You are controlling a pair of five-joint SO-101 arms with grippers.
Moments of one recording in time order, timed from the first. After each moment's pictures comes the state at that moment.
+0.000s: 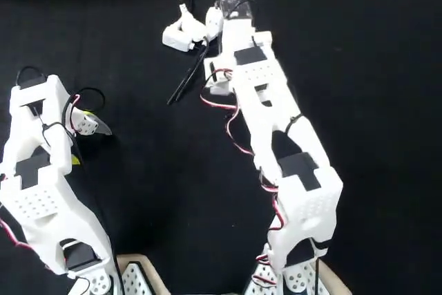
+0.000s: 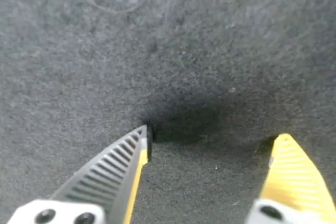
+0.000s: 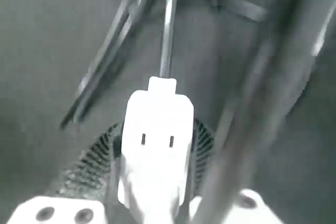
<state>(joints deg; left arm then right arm) -24.9 26.5 7.0 76.0 26.7 -15.9 22.4 -6.4 55.3 -9.5</state>
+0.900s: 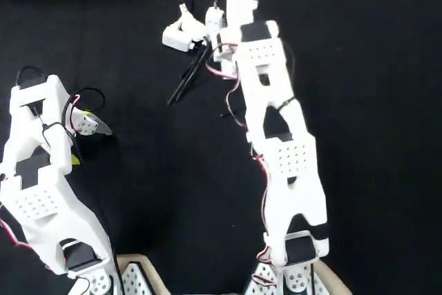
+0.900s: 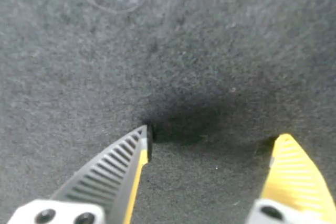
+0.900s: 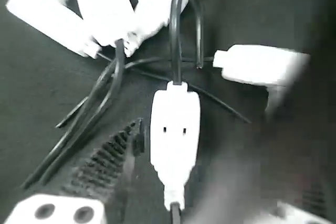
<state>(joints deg) -24.9 26.5 7.0 76.0 26.7 -12.0 52.3 -57.5 73.2 -2.0</state>
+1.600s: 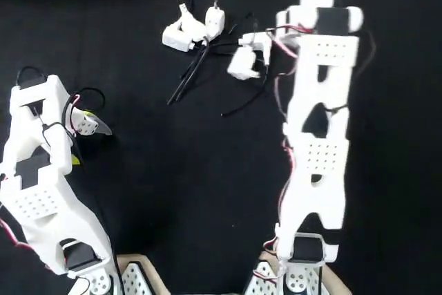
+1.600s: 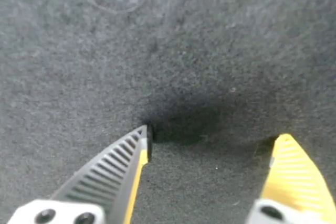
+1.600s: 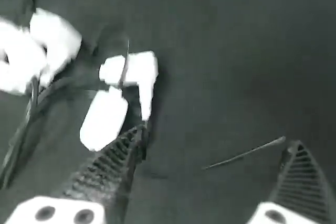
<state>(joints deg) -24.9 26.5 7.0 76.0 26.7 3.5 52.3 -88.4 99.8 -1.9</state>
